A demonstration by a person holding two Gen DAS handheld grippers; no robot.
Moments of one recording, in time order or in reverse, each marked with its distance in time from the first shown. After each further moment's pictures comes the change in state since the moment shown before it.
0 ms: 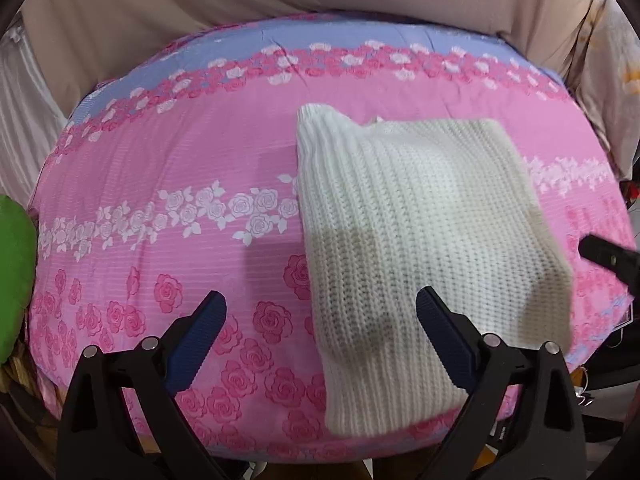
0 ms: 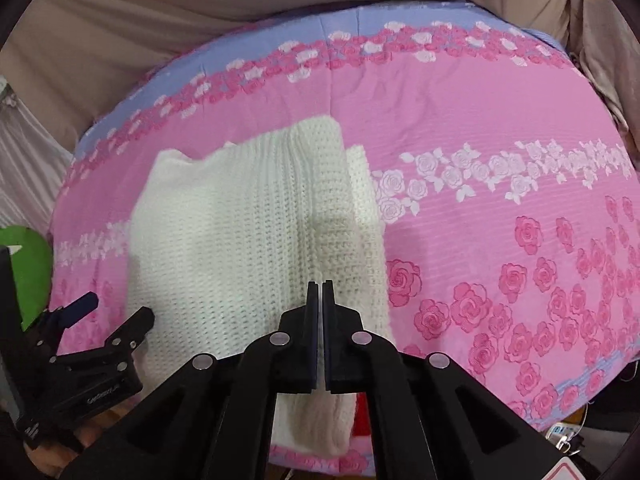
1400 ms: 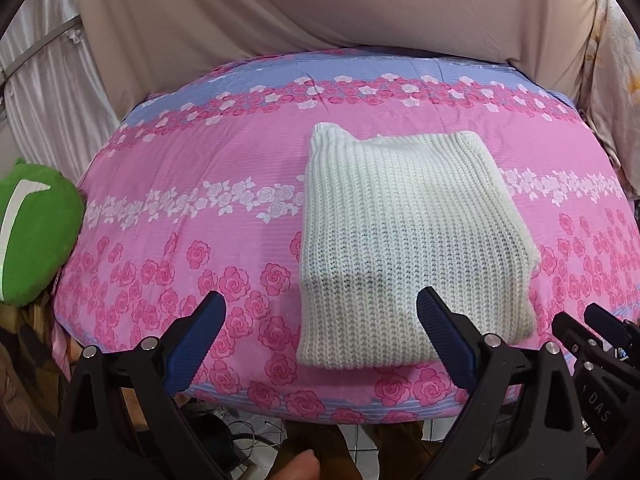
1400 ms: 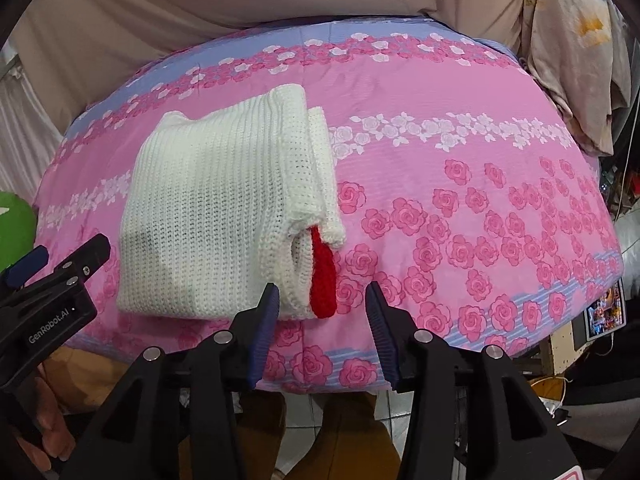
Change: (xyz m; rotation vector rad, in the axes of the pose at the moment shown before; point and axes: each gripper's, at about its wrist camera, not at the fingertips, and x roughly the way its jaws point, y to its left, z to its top) left arm -0.055 -0.039 -0.047 -0.076 -0.119 0.139; right arm -0.044 0.000 -0.095 -0.021 -0.059 -0.138
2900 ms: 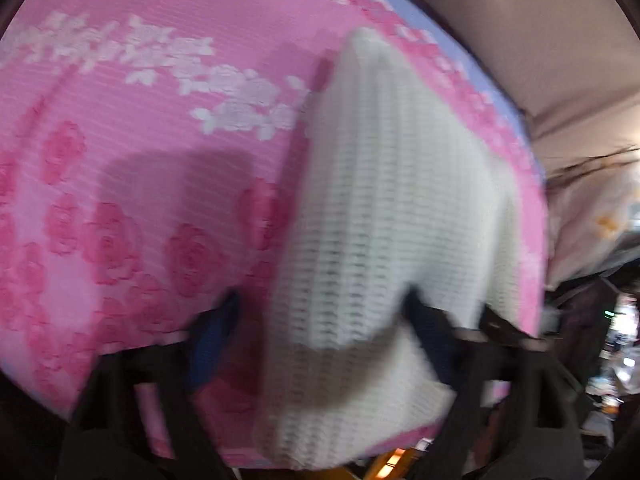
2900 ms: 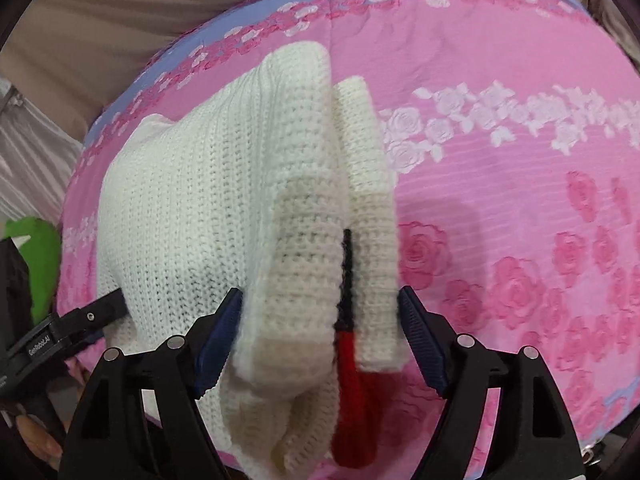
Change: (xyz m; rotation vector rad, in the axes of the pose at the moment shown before) left arm 0.141 0.066 0.014 -0.407 0.321 -0.558; right arm 0.127 -0.010 0.067 0.083 0.159 0.259
